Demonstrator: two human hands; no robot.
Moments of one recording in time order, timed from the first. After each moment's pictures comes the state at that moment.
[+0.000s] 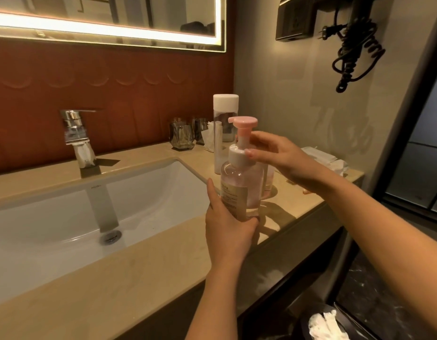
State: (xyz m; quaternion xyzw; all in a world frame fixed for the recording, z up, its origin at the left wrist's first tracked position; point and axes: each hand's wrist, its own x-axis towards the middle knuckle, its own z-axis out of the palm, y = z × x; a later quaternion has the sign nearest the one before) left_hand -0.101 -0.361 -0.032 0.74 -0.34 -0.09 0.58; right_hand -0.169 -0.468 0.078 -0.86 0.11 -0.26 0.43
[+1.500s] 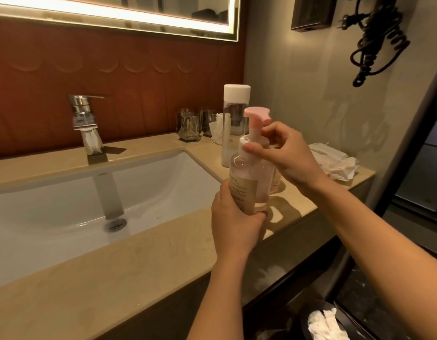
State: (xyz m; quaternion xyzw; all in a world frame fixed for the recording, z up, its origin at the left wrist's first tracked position) left_hand -0.100 -0.362 -0.035 0.74 -0.35 -0.05 0.57; right_hand -0.156 -0.452 0.065 -0.80 0.16 -0.41 0.42
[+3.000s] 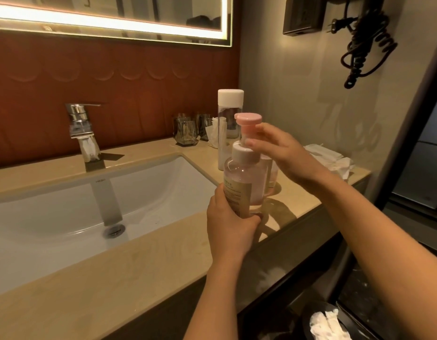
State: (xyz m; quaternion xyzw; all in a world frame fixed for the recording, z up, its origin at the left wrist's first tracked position) left_hand -0.100 -0.362 -0.036 0.73 -0.36 -0.04 0.58; right_hand -0.167 -0.454 0.078 -0.85 0.14 -0.29 0.42
